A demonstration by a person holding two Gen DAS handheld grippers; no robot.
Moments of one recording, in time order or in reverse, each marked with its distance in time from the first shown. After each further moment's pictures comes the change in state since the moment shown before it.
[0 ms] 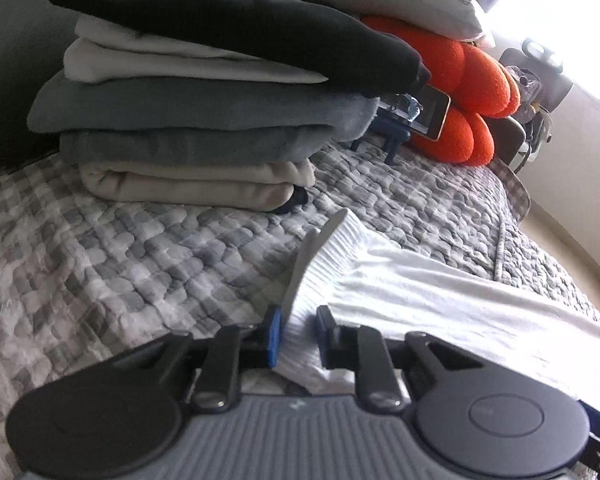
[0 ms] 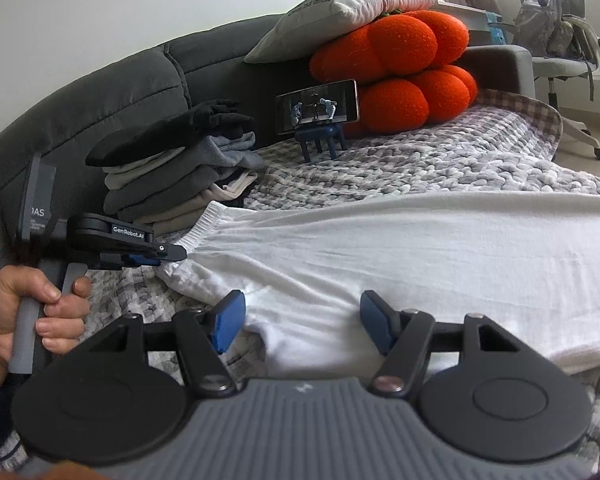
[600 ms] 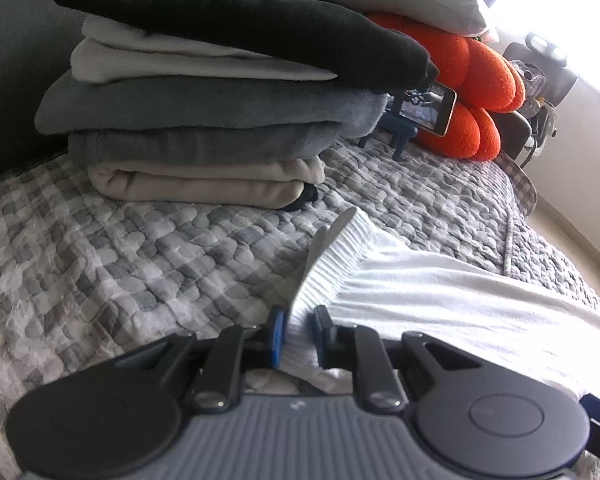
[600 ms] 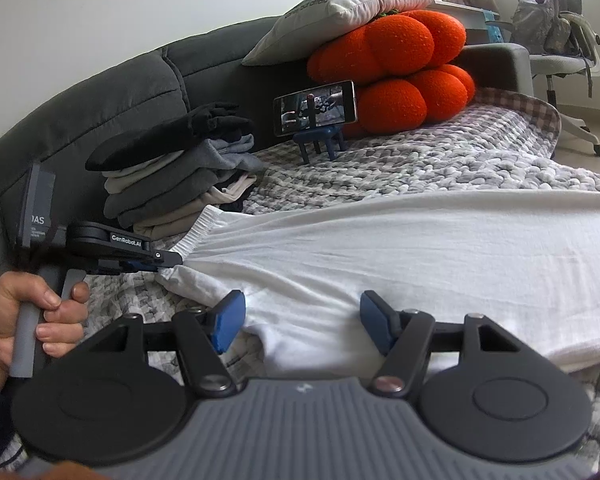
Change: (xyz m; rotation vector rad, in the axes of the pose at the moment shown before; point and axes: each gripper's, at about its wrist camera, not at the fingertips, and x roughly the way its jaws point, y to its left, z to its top) left arm -0.001 0.002 -0.001 0.014 0.003 0.022; right arm -0.003 -0.003 0.000 0.014 -0.003 0.006
